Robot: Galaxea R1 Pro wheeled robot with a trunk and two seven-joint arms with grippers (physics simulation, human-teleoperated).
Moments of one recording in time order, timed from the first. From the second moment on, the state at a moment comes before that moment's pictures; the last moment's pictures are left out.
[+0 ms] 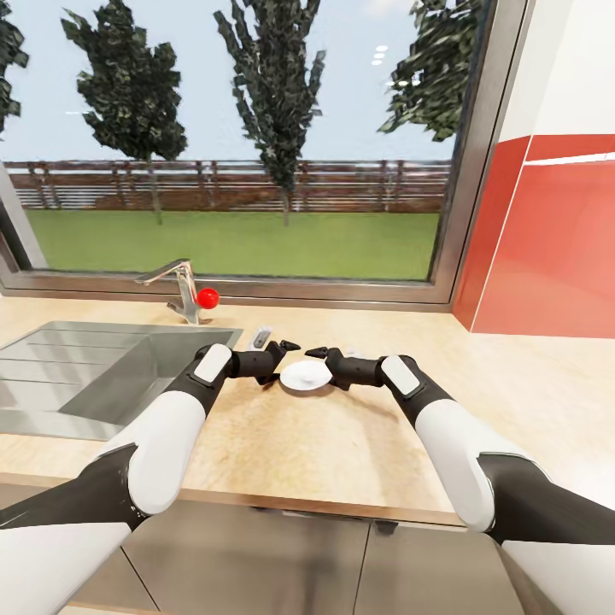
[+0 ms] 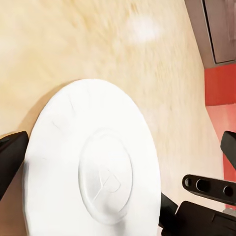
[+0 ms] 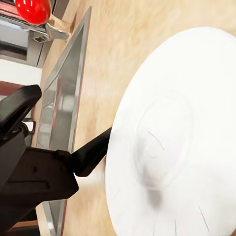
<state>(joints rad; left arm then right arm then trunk) -1.18 -0.17 0.39 -0.38 0.57 0.79 -0.03 -1.15 0.12 -0.11 -0.33 -0.72 0.79 0.29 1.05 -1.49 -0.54</state>
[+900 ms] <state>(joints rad) -1.18 -0.17 0.39 -0.38 0.57 0.79 -0.08 -1.15 0.12 -0.10 -0.32 -0.70 0.78 0.35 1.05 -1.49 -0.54</state>
